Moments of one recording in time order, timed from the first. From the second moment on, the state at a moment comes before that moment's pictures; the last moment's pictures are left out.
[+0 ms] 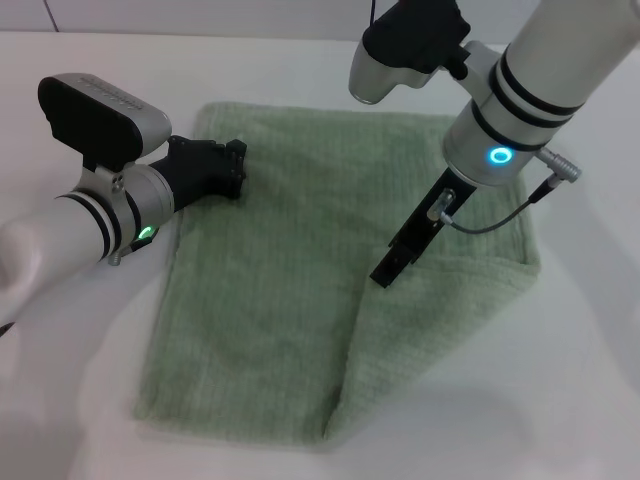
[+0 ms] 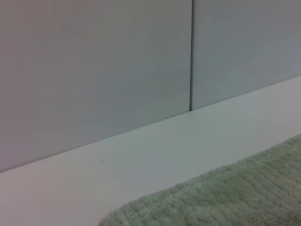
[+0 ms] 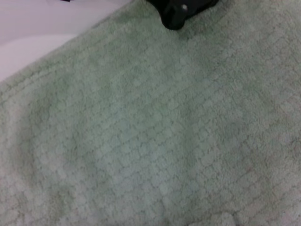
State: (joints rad) left arm -0.64 -2.08 1.72 0.27 0.49 0.54 -0.69; right arm 1.10 2.09 -1.49 -0.67 0.69 1.38 -0.62
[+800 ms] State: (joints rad) left arm -0.63 -2.08 1.72 0.27 0.49 0.54 -0.69; right arm 1.12 2.09 -1.52 -0.62 0.70 1.35 -0.63
